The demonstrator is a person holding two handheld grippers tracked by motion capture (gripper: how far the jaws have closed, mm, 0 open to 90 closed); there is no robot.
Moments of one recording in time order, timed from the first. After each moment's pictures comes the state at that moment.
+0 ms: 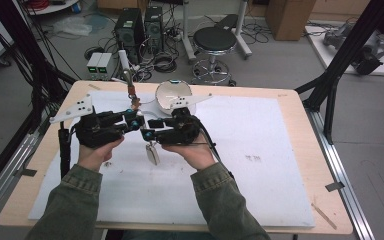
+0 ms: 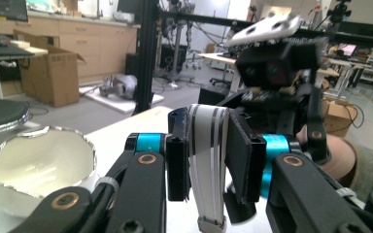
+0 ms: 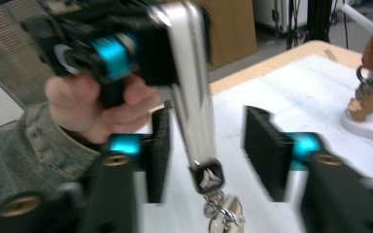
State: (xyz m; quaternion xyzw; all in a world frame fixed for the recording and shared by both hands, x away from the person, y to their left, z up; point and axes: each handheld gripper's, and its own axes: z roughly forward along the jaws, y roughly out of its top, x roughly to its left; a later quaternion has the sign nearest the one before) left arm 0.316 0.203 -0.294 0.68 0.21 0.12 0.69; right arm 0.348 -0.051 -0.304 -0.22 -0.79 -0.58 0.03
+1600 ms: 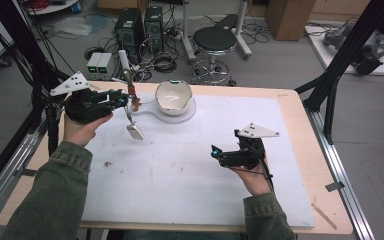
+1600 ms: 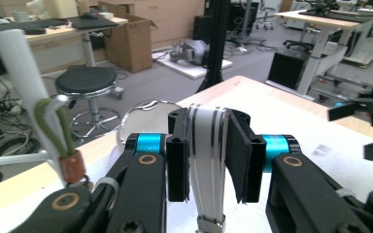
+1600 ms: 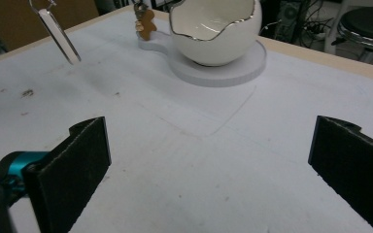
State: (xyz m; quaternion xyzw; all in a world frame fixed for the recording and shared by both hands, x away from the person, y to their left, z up) left arm 0.363 0.235 -0.273 0.72 0.30 0.22 0.59; right arm 0.313 -0.206 -0.369 -0.39 -0.75 -0.49 -0.20
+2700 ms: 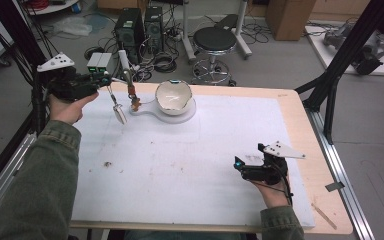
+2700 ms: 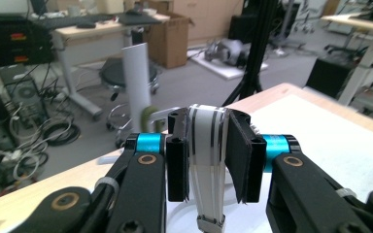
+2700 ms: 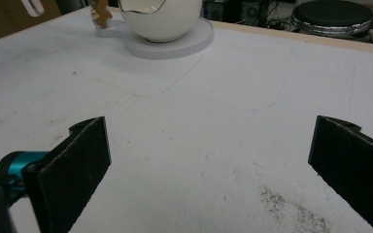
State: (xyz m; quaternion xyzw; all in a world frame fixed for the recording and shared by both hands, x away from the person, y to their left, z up) left arm 0.412 0.276 -0.260 0.70 0.36 0.25 0.56; right arm 0.284 -0.262 -0.404 -0.43 -0.72 -0.49 -0.23
